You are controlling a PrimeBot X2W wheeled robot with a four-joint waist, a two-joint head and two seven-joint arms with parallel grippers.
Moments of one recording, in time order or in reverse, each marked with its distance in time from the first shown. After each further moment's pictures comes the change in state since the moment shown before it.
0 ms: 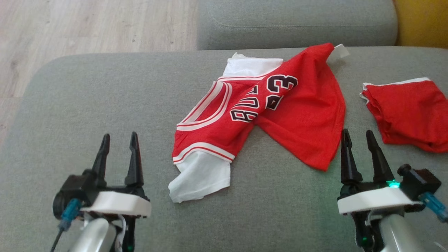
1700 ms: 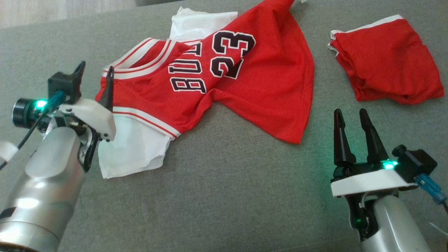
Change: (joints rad) left arm -0.627 0.033 -0.148 0.703 0.106 -0.192 0.108; right arm -0.081 0.000 0.036 -0.006 -0.007 0.000 0.000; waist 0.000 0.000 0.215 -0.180
